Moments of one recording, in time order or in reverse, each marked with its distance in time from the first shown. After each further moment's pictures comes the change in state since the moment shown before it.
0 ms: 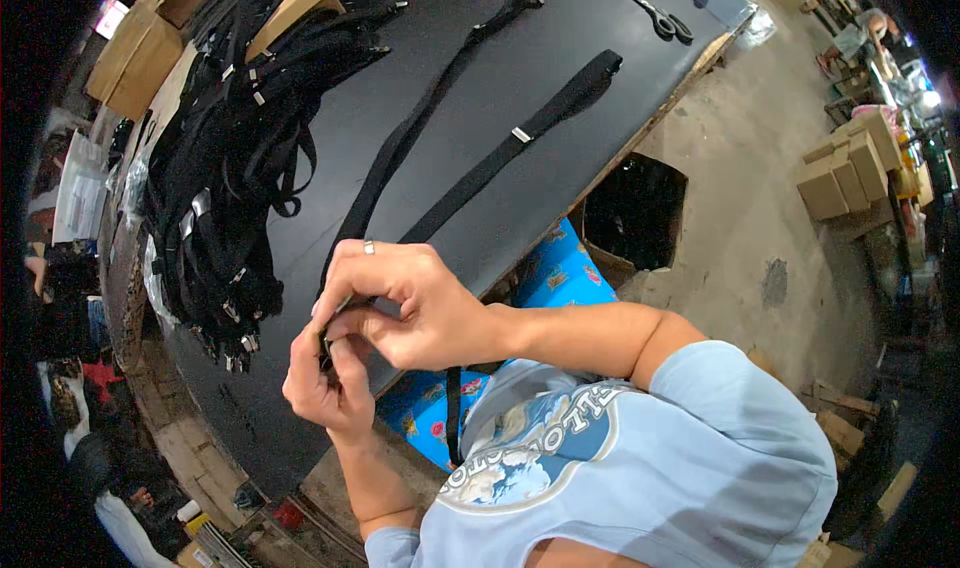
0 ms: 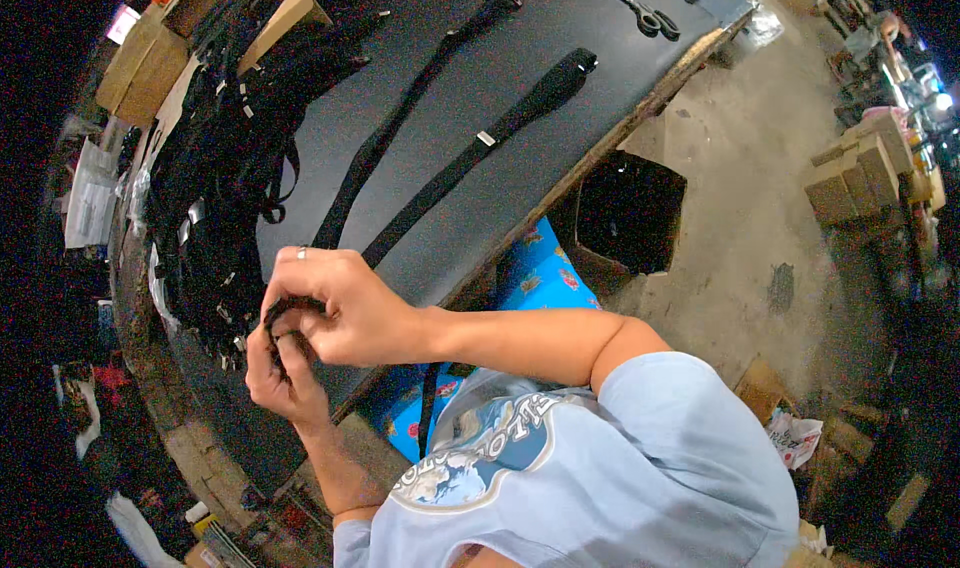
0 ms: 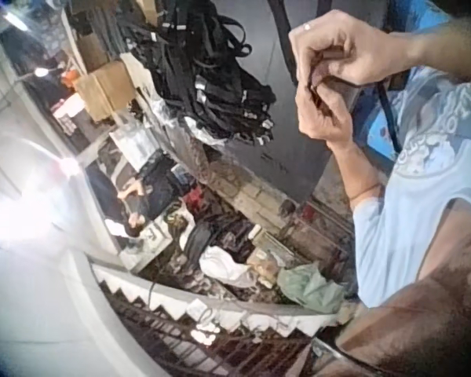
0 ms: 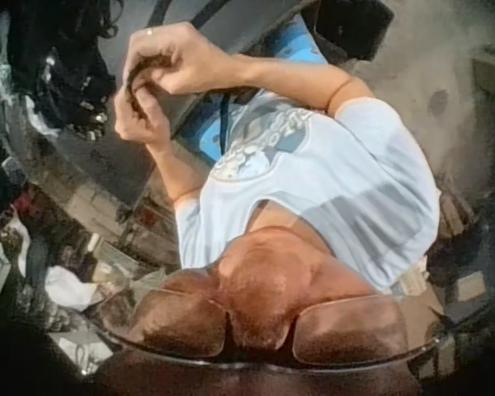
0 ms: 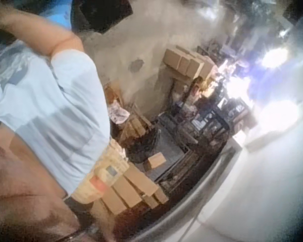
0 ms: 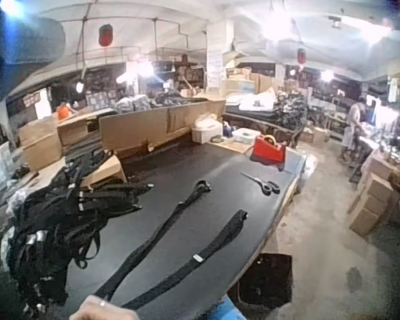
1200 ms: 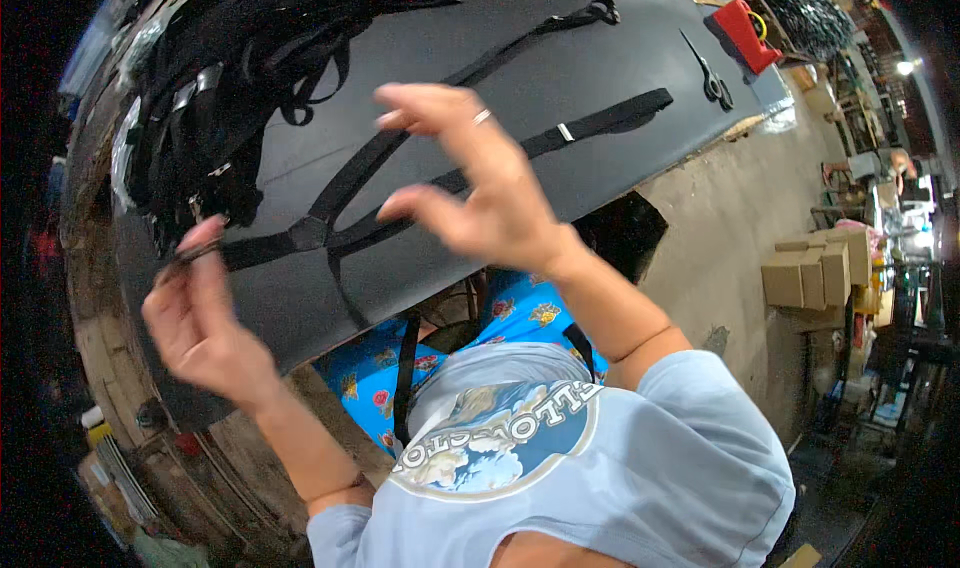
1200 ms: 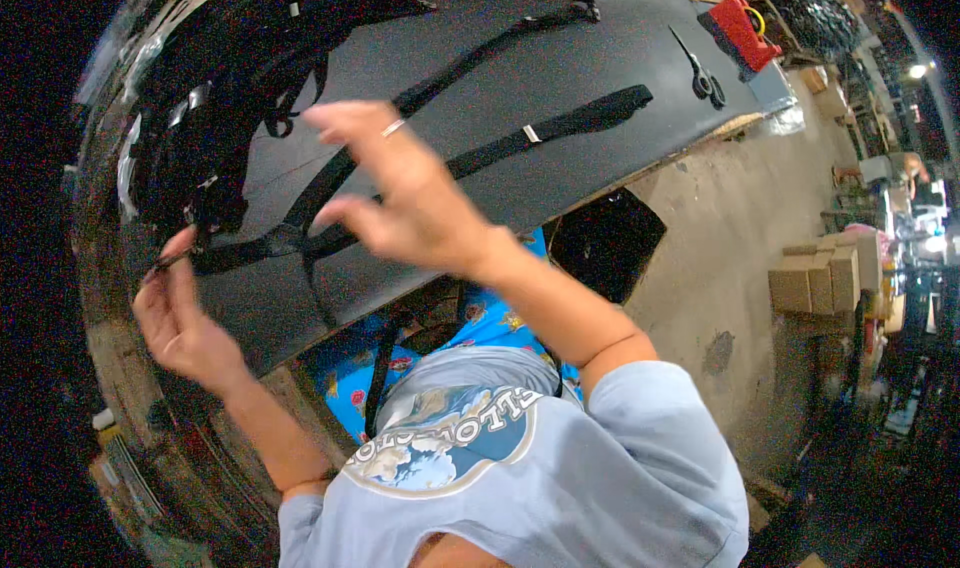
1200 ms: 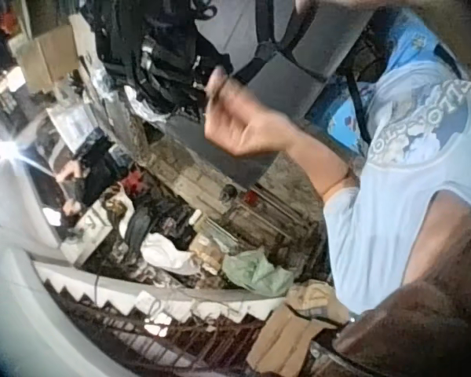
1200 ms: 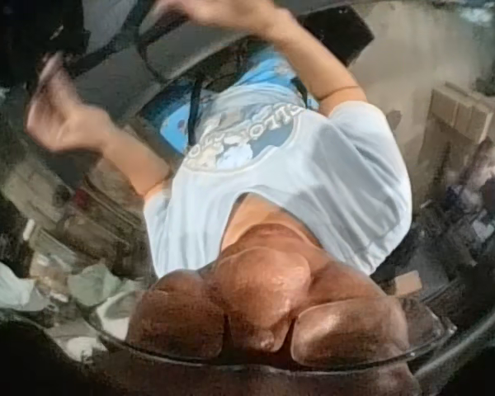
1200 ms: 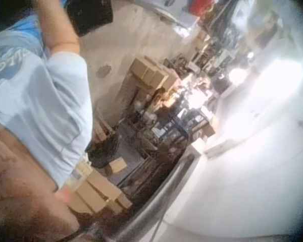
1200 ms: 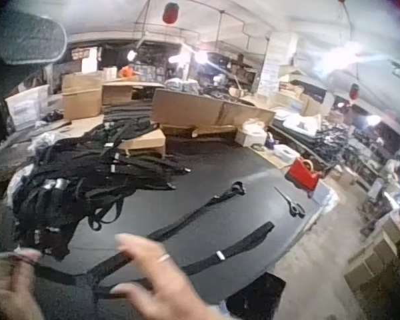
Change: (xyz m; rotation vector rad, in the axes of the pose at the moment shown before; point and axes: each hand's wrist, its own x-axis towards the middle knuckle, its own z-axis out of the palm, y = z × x) left_hand 0.007 -0.034 -0.042 -0.126 0.465 -0.288; right_hand 0.031 0.017 -0.035 -0.490 -0.069 -0.213
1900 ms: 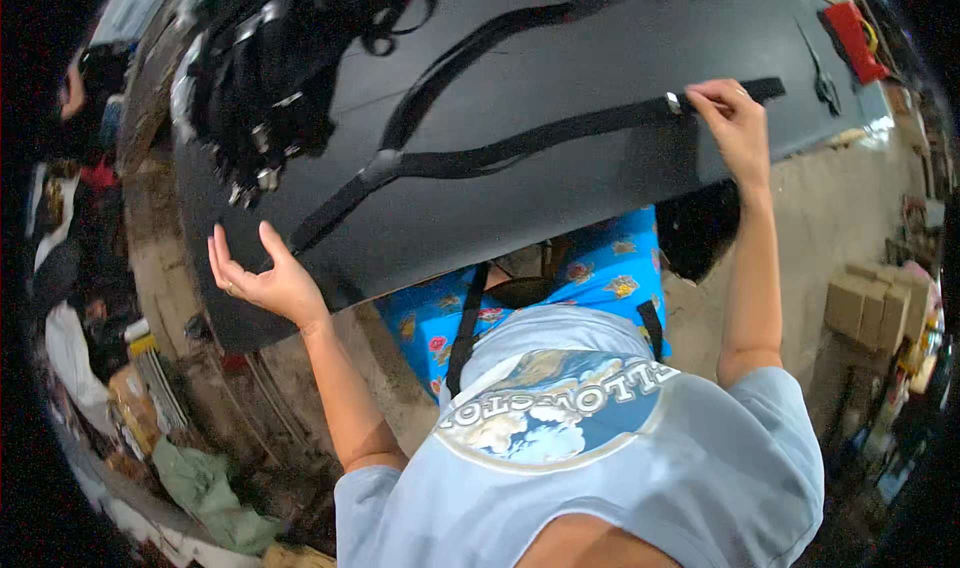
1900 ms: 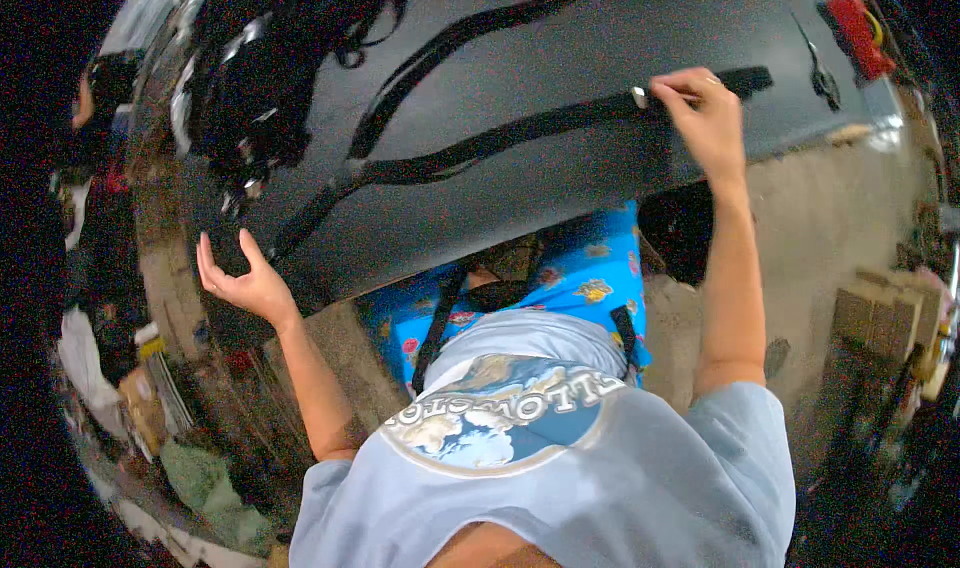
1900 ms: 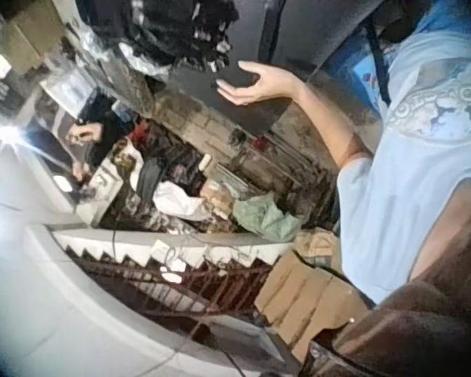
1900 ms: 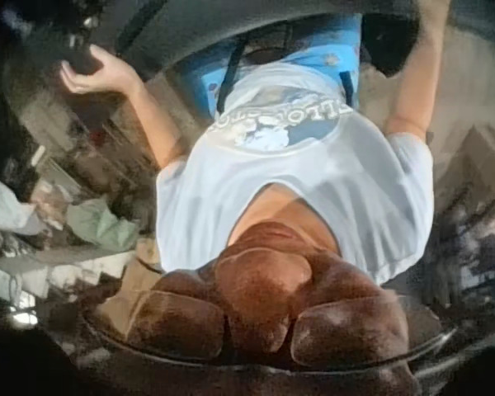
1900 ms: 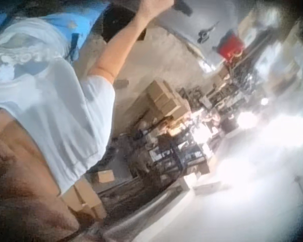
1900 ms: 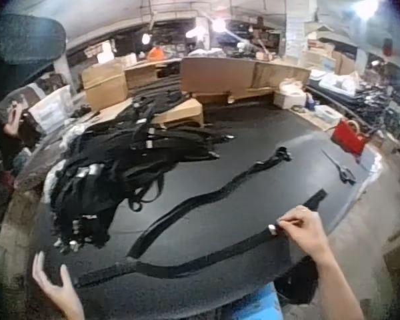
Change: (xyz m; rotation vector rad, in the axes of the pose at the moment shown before) left_hand -0.024 -0.091 -0.045 0.875 0.247 0.200; right_hand -0.080 0.128 -0.161 -0.356 0.018 0.562
